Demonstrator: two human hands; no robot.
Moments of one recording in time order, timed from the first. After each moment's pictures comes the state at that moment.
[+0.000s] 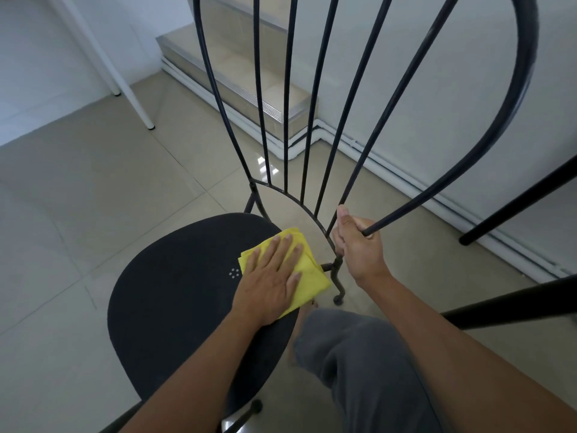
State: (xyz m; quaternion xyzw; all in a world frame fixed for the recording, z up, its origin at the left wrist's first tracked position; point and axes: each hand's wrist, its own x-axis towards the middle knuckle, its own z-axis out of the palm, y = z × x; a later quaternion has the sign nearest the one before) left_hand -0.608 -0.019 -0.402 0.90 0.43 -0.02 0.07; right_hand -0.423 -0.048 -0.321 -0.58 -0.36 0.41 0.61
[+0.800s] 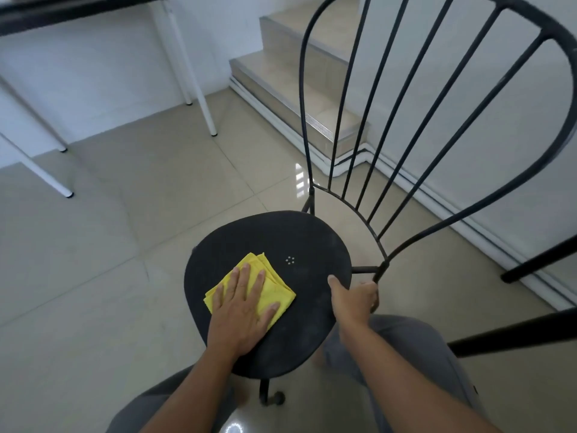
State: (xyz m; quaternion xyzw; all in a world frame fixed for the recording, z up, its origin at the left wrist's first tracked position) left_hand -0.760 -0.092 -0.395 0.78 0.63 -0.01 0.07; right_hand -0.546 -0.096 -0.359 -0.81 -0.13 0.41 0.40
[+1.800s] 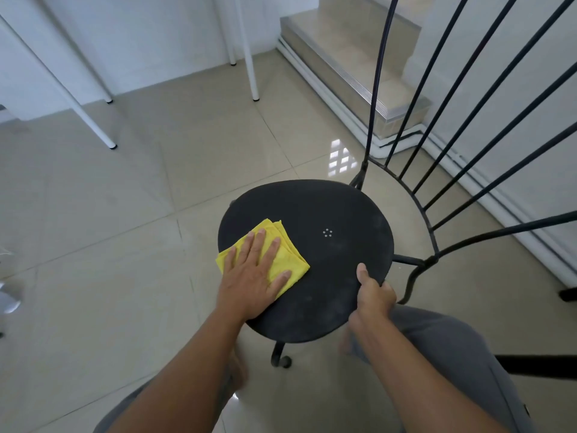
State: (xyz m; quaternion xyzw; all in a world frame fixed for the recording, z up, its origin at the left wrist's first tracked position) left_hand -0.814 -0.071 -0.402 0.75 0.65 -0.01 0.06; right_hand -0.596 -0.087 -0.387 -0.68 0.03 0.51 0.52
